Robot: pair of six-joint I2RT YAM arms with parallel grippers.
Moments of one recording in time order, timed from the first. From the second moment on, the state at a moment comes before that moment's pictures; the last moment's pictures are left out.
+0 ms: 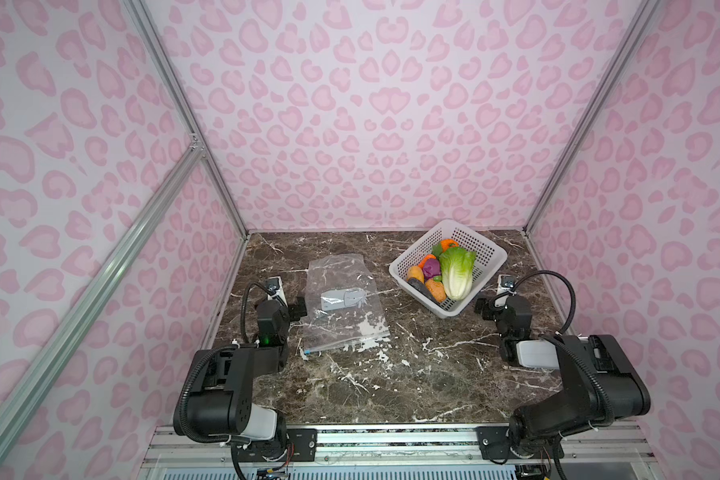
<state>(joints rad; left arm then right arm) 0.01 1.47 0.34 0.82 -0.10 -0.05 0.01 1.54 0.36 0.82 0.15 0.01</state>
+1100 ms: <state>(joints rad) 0.01 1.45 0.35 0.80 -0.10 -0.05 0.01 1.52 0.36 0.82 0.15 0.01</state>
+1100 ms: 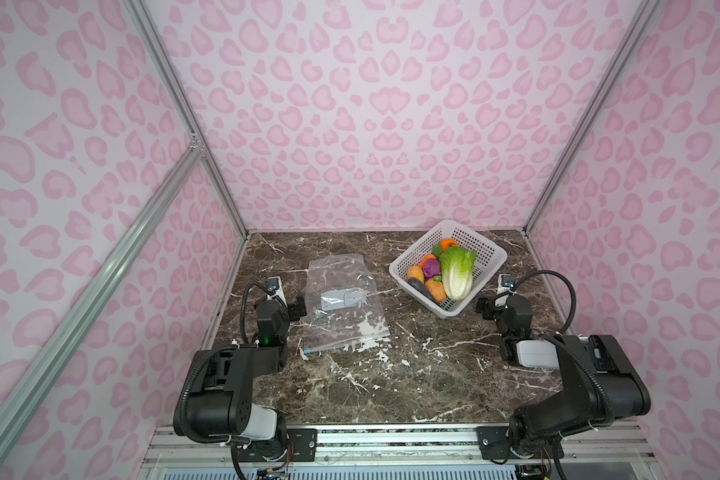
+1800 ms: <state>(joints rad) -0.07 1.19 0.82 -0.02 0.01 -0.12 0.08 1.21 0.63 0.15 0.17 0.16</state>
